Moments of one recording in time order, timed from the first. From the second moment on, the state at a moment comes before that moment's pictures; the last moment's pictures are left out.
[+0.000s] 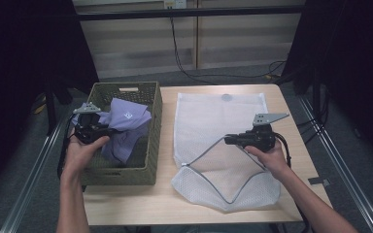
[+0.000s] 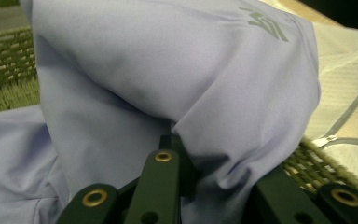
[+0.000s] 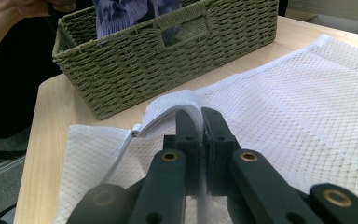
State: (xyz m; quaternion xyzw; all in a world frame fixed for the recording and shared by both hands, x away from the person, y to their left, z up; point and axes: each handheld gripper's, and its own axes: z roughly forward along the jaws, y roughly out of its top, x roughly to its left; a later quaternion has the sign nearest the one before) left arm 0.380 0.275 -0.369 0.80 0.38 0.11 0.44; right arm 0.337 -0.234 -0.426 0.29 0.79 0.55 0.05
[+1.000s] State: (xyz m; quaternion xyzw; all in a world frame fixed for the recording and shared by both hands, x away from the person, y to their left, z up) left arm 0.340 0.269 -0.292 0.74 0.32 0.19 0.56; right arm 0.337 -0.233 -0.425 0.28 0.79 0.55 0.05
